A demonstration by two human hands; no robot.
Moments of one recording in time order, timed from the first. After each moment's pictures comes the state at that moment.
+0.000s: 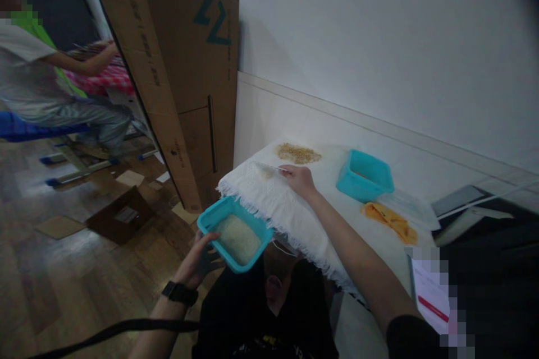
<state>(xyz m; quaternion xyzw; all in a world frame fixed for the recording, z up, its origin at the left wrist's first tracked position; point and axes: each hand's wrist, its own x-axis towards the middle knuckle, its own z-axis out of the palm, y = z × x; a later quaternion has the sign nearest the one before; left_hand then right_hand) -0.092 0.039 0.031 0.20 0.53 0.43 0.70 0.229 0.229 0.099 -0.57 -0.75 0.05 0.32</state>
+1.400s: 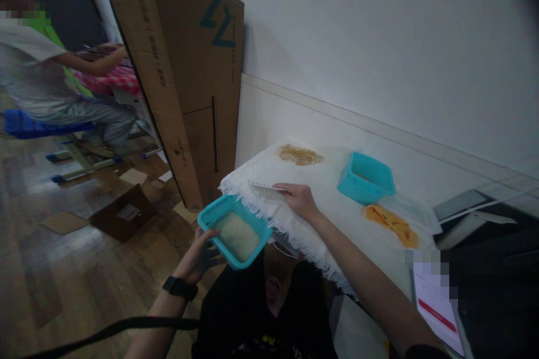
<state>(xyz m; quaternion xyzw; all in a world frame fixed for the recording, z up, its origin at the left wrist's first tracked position) -0.093 0.042 0.036 0.19 0.54 0.44 0.69 0.217 0.163 0.088 -0.46 -0.80 0.12 0.37</state>
